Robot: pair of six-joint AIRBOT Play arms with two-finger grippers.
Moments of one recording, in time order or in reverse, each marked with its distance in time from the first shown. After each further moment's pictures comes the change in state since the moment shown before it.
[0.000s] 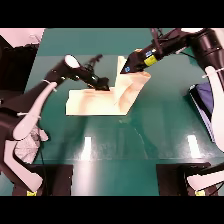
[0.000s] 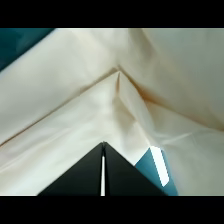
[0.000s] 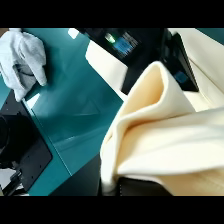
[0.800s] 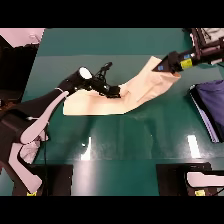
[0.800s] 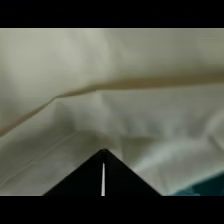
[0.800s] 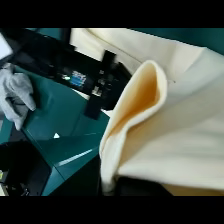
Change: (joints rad) left arm -0.174 -0.076 -0.096 -0.111 0.207 -0.001; right arm -0.328 0.164 -0.273 0.122 0.021 -0.103
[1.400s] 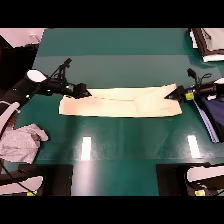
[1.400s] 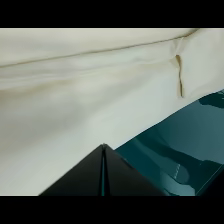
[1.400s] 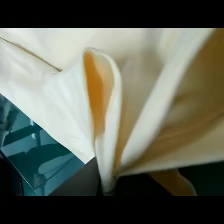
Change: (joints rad) left arm 0.274 0.485 -0.446 -0.003 -0.019 0.050; right arm -0.365 -0.113 -0.491 0.002 -0.105 -0.304
